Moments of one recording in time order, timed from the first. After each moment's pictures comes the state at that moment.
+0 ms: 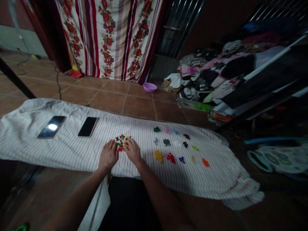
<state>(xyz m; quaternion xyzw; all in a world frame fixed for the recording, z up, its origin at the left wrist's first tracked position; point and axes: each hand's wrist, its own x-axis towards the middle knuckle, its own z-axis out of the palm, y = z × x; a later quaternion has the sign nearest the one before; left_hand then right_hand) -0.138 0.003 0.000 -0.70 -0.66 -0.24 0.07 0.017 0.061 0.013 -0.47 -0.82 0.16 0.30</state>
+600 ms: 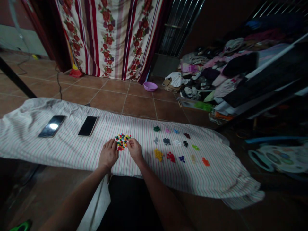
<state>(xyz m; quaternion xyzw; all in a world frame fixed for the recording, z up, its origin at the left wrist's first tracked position) -0.138 0.002 0.002 -0.70 -0.67 -0.23 0.06 0.022 0.065 -0.005 -0.50 -0.70 0.29 0.43</state>
